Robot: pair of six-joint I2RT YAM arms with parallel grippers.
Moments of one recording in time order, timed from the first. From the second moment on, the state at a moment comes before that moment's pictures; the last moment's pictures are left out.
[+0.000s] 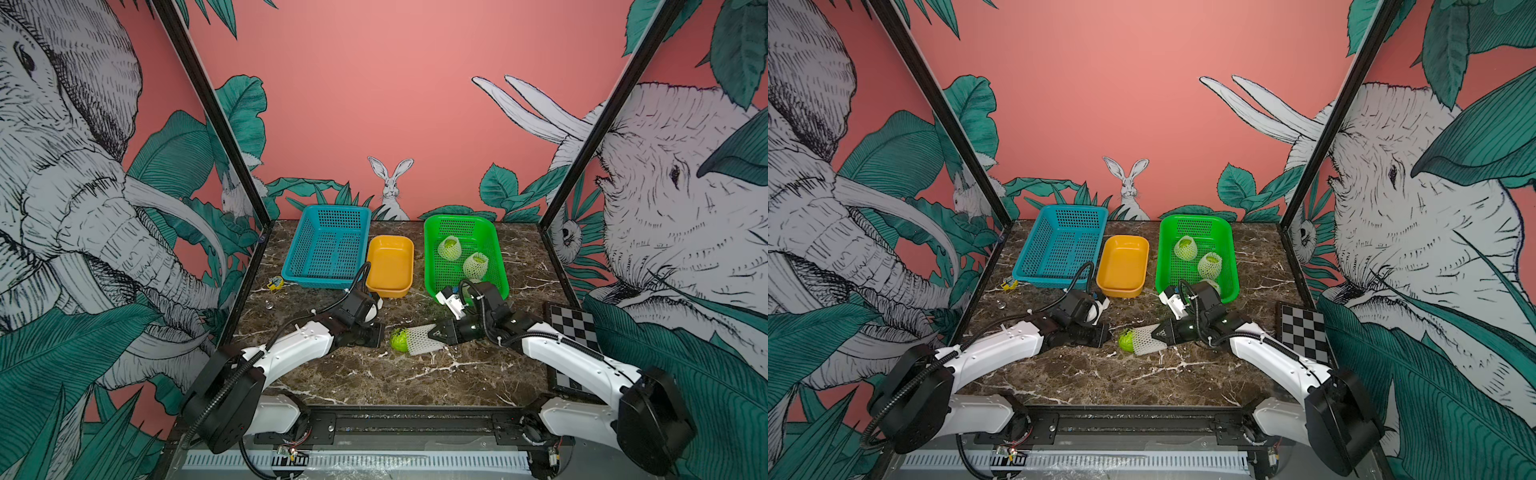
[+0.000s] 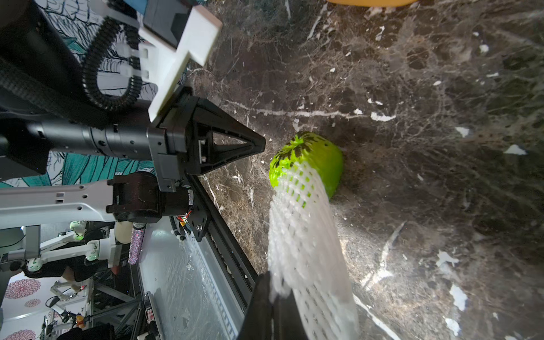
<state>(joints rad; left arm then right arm) -0.68 1.32 0.64 -0.32 0.26 -0.46 0.60 1.22 0.71 -0.31 -0.67 0.44</state>
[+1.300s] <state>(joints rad) -0.69 1.56 0.66 -0.05 0.31 -0.53 0.63 1.43 0.72 -0.08 -0.64 0.53</state>
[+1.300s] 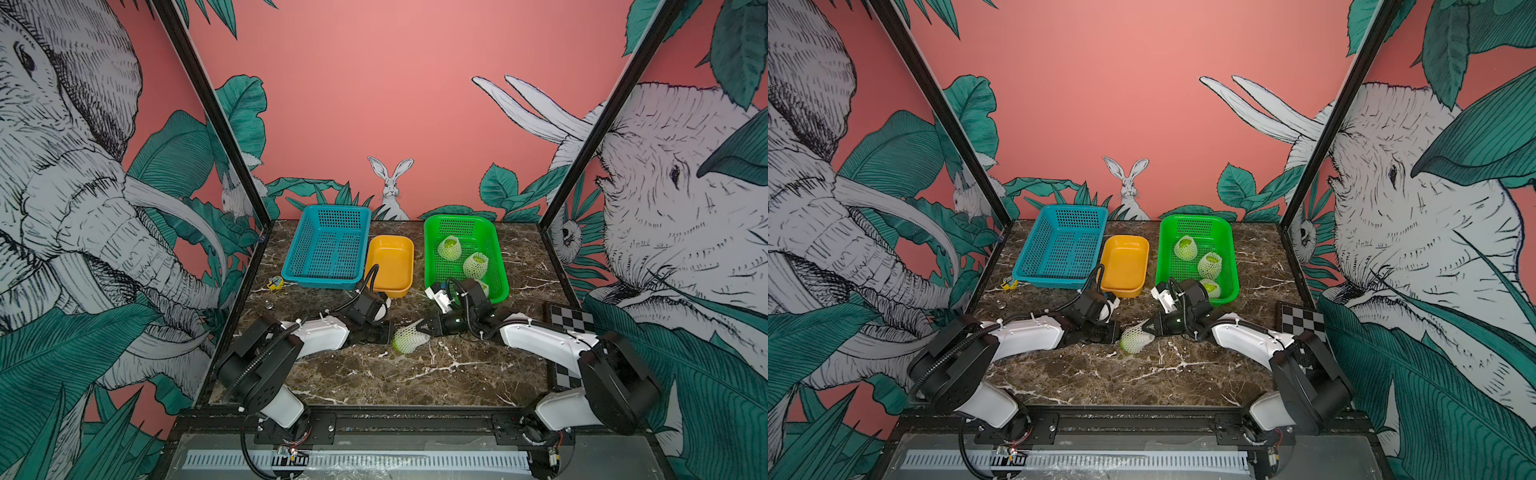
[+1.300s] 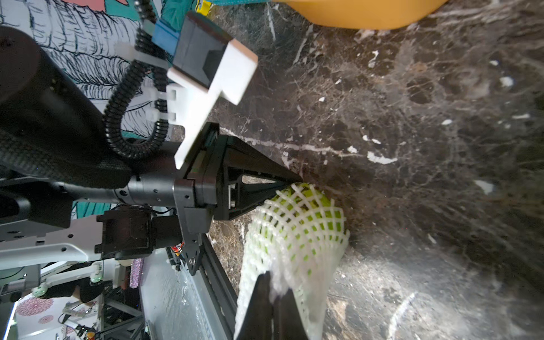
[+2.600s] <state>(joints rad) -0.73 1.50 0.60 -0.07 0.26 -0.59 0.81 1.53 0.98 -0.42 -0.34 0.49</state>
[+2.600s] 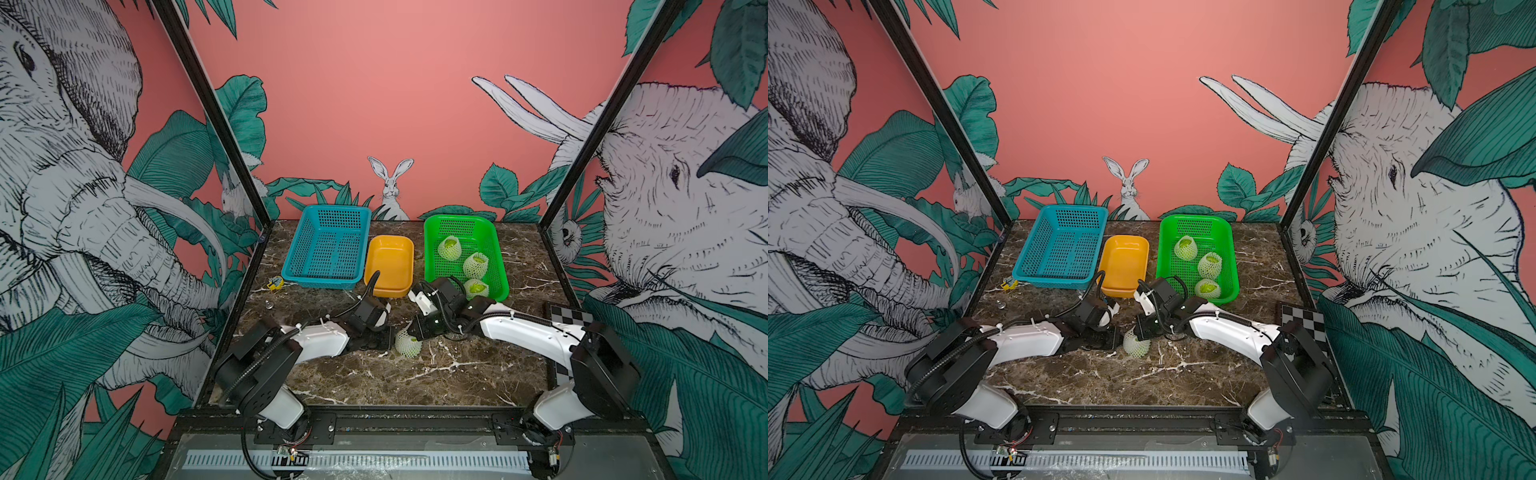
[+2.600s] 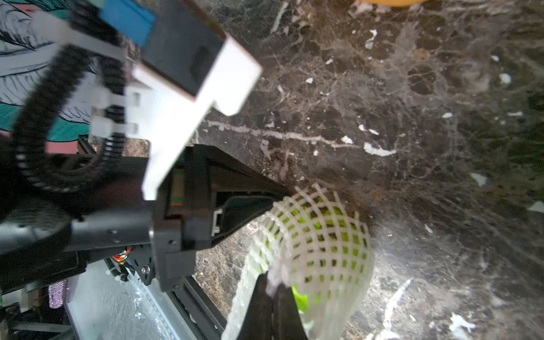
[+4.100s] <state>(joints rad) -0.95 1.42 0.94 -0.43 0.05 -0.49 0.76 1.28 0.80 -0.46 -0.29 0.55</state>
